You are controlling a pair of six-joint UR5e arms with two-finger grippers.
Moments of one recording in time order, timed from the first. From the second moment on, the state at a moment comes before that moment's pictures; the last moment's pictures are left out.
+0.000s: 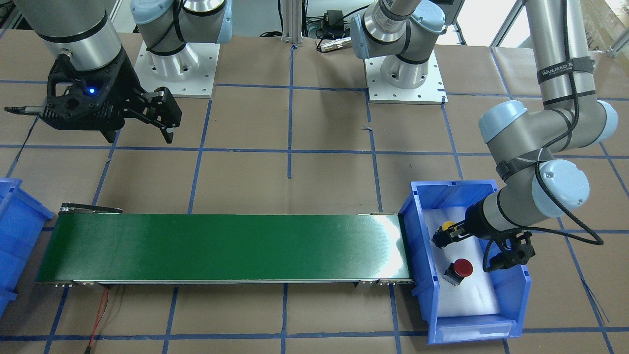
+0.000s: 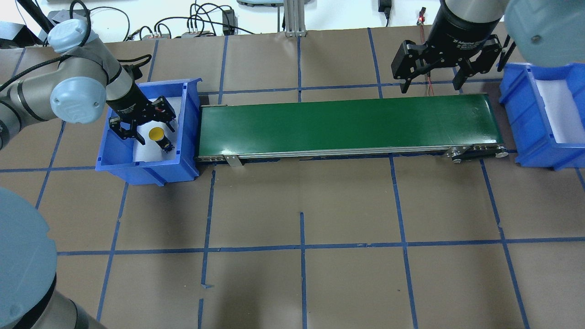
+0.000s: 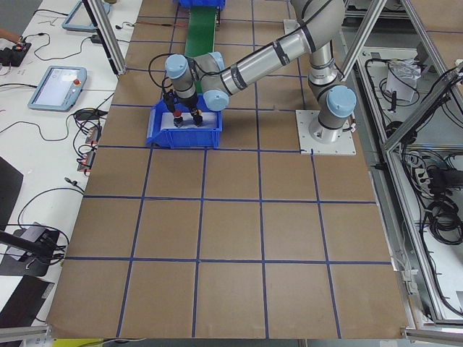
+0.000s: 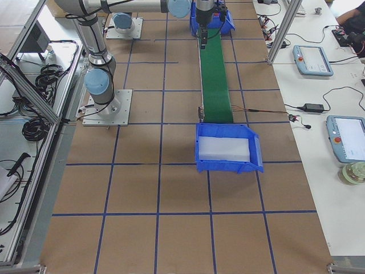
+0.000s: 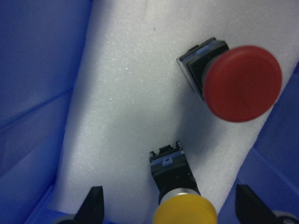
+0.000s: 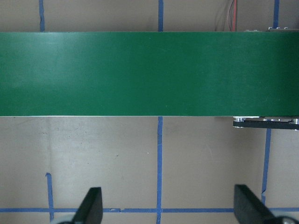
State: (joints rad) left arm -1.32 -2.00 -1.66 -1.19 1.50 -0.14; right arm 1.58 -1.52 1.51 -1.60 -1.57 -0.01
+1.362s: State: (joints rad) left arm -1.32 -1.93 -1.57 -1.35 1.52 -0.09; right arm 1.58 -1.52 1.51 -1.60 -1.57 -0.01
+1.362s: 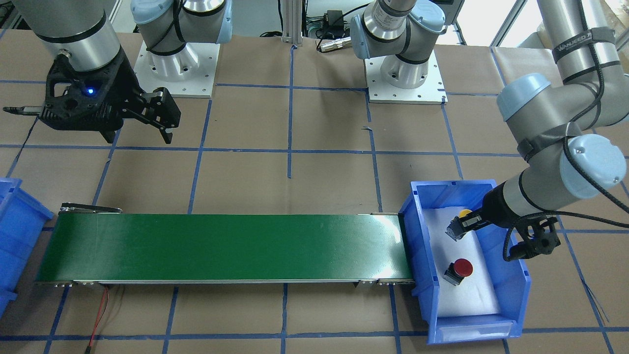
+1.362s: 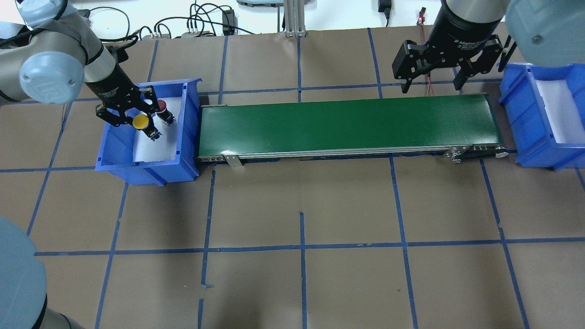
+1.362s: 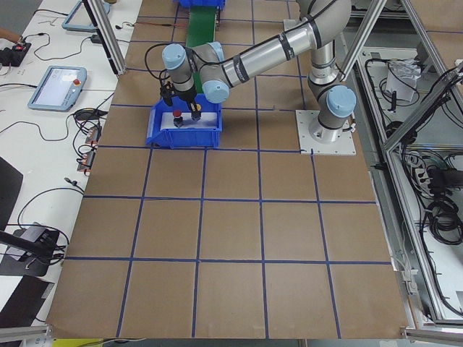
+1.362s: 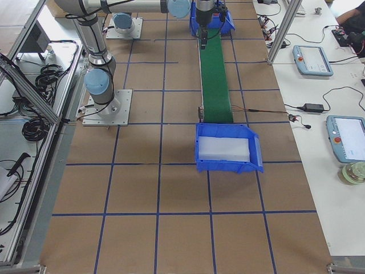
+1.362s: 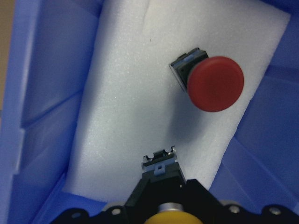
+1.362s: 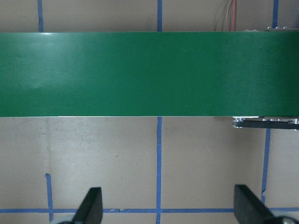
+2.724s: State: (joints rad) left arm -1.66 -2.04 -1.40 -1.35 1.58 0.23; right arm 1.55 -1.52 1.51 -1.59 -1.56 -0.02
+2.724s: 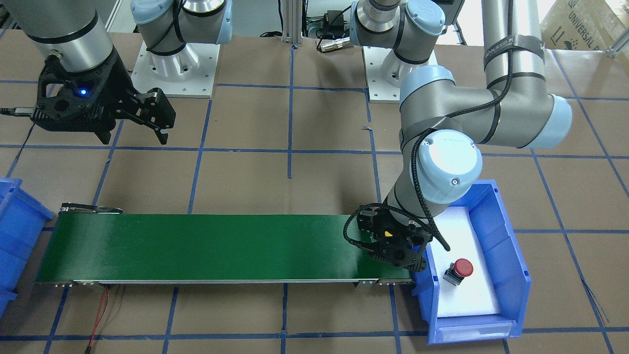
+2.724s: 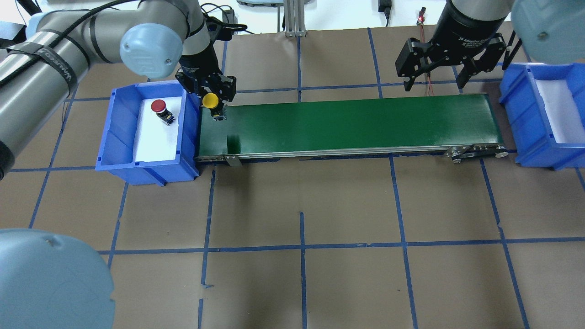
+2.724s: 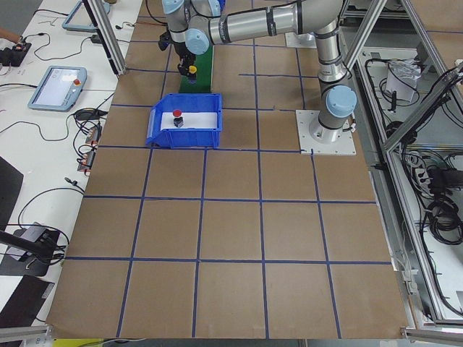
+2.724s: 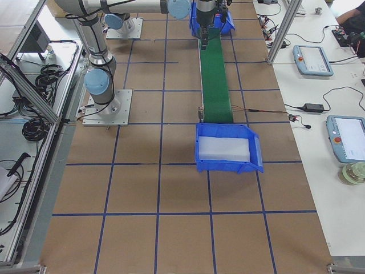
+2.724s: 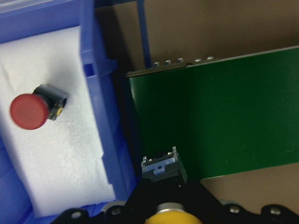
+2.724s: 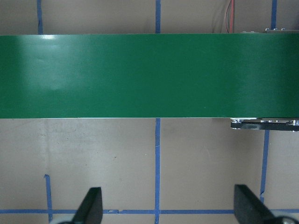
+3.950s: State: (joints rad) left arm -1.69 -2.12 -1.39 -1.27 1.57 0.12; right arm 1.55 -1.53 1.51 -1.55 -1.57 -0.05
